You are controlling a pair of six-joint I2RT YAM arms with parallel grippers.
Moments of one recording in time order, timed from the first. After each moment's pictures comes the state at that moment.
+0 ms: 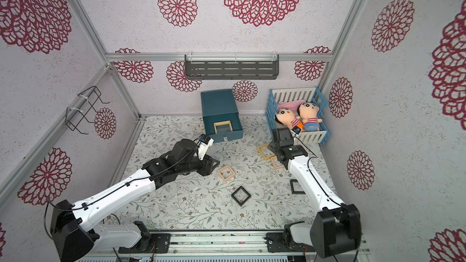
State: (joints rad) left arm -0.80 1.30 1.07 -0.40 0.06 -0.28; right arm 0.17 1.29 1.03 -0.60 0.28 0.82
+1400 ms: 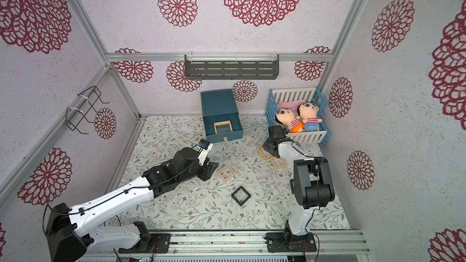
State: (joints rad) left arm -0.87 1.24 0.98 -0.33 -0.13 -0.28; right arm 0.11 1.76 1.15 -0.38 0.11 0.74
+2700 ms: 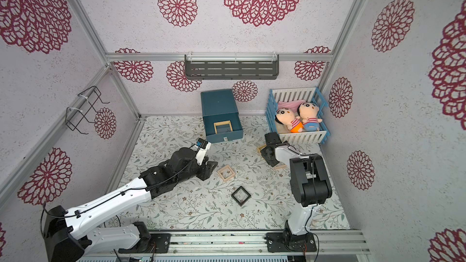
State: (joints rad) left arm -0.87 1.22 0.98 -0.33 -0.13 -0.29; right arm 0.14 1.79 1.07 -0.39 0.09 1.07
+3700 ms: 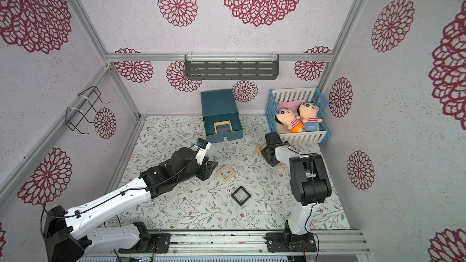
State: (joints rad) left arm -0.87 1.22 0.98 -0.33 -0.13 -0.29; right arm 0.13 1.80 1.07 -0.37 0.10 1.08
